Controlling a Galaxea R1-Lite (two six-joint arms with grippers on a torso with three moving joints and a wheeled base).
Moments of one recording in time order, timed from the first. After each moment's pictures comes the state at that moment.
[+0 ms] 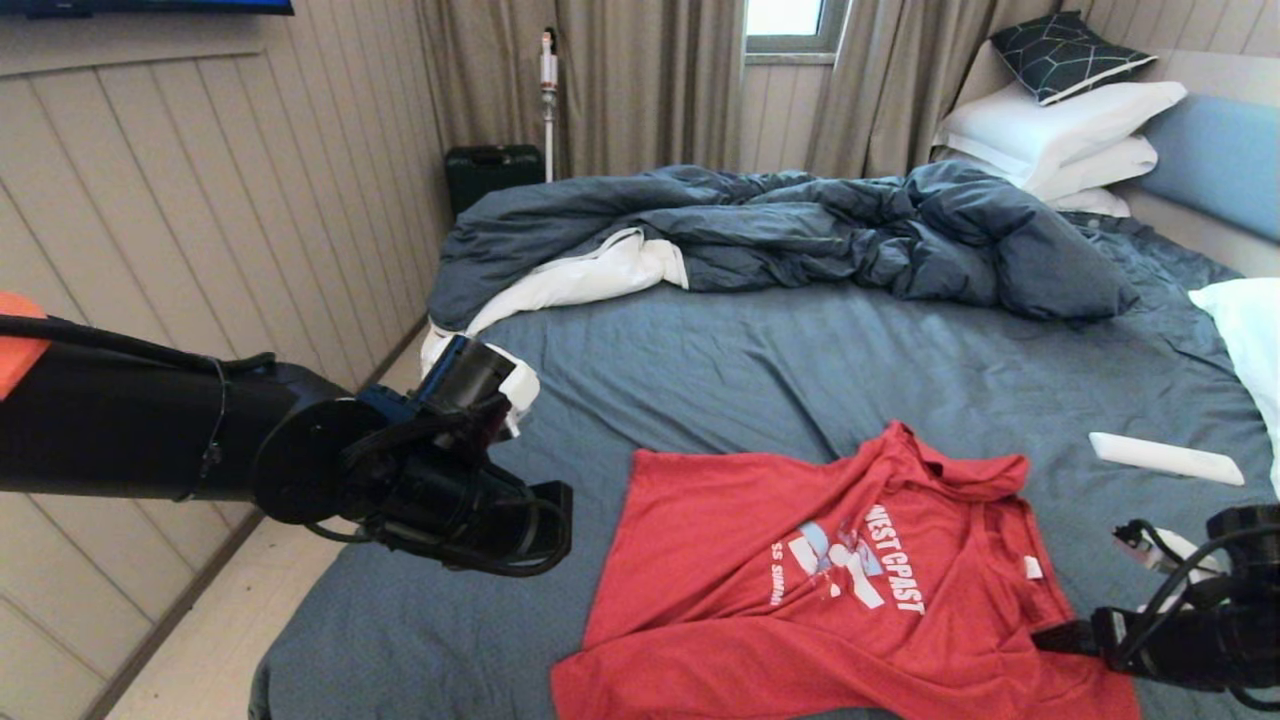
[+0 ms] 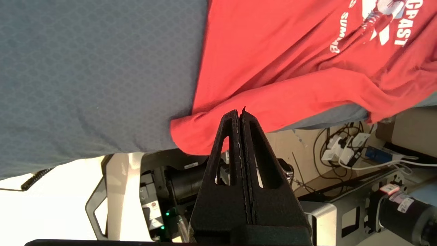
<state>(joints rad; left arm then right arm) -0.64 1.87 -1.14 0.22 -0.15 -0.57 -0.54 1.93 -0.58 -0.19 0.38 -0.26</state>
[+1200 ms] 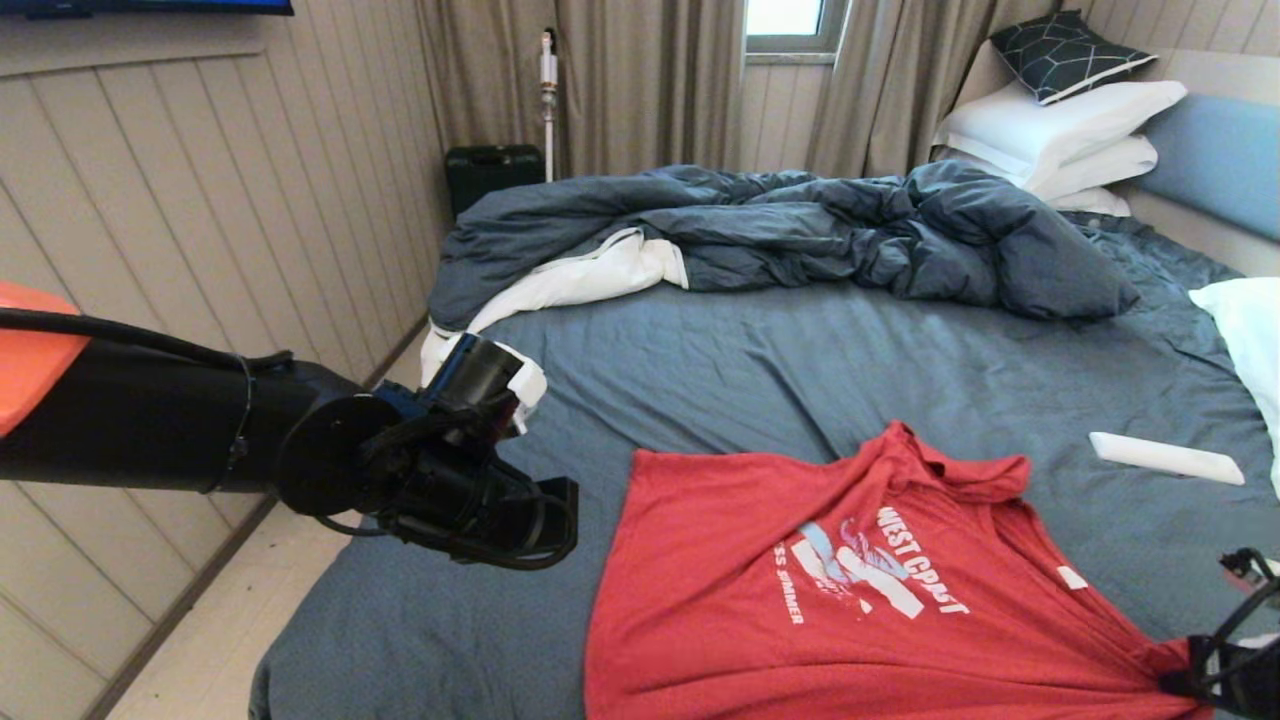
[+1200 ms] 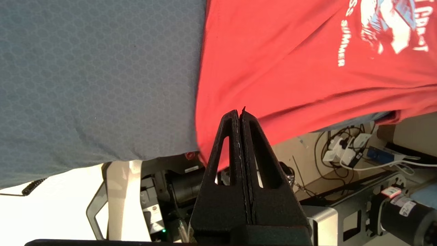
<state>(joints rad) -0.64 1.90 -1.17 0.22 -0.16 -0.55 -0.79 1.88 -0.54 -0.20 0.35 -0.31</state>
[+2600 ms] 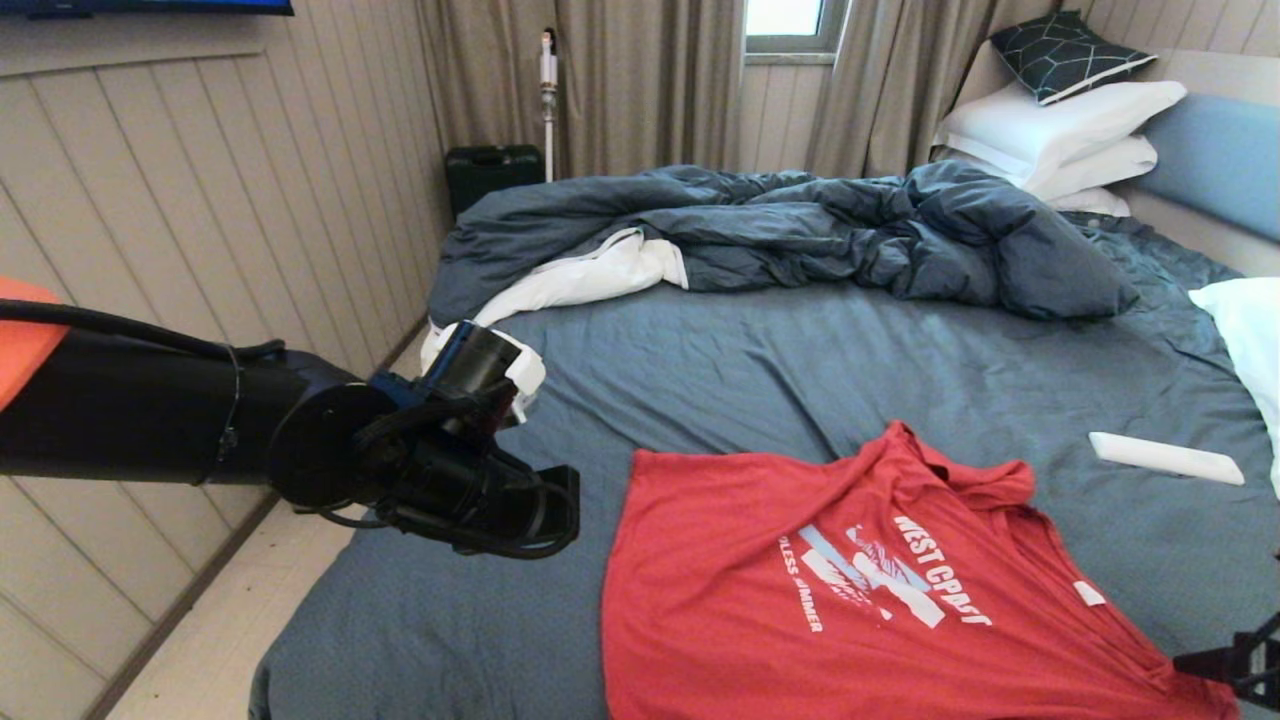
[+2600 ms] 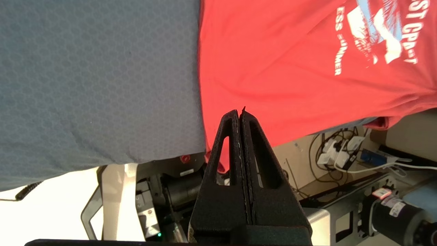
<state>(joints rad) -0.64 1.89 -1.19 0.23 -0.16 -0.56 -0.86 1.78 -0.51 -0.24 0.37 -0.33</state>
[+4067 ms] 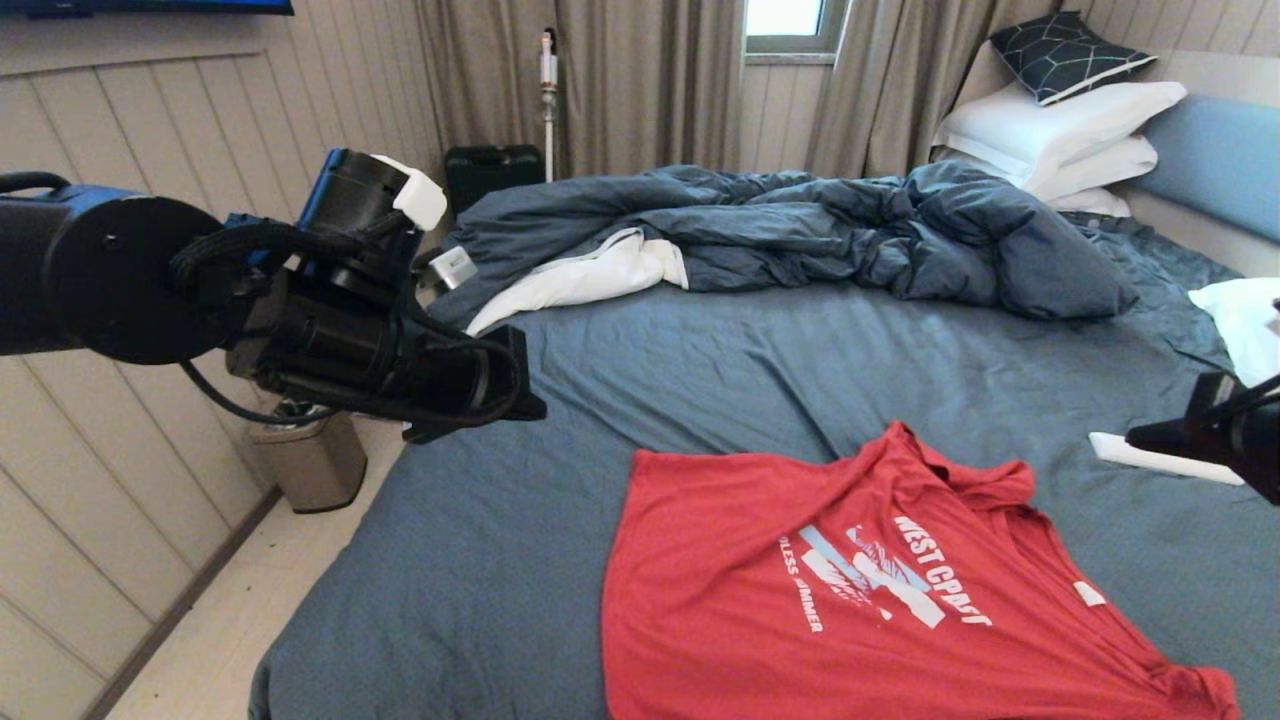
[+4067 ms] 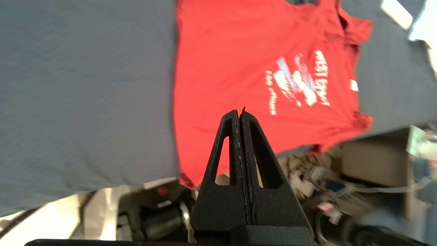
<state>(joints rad) -0.54 1.77 -1.45 0.41 -0.22 -0.56 -0.46 1.56 -1.06 0.17 0.46 0.30</state>
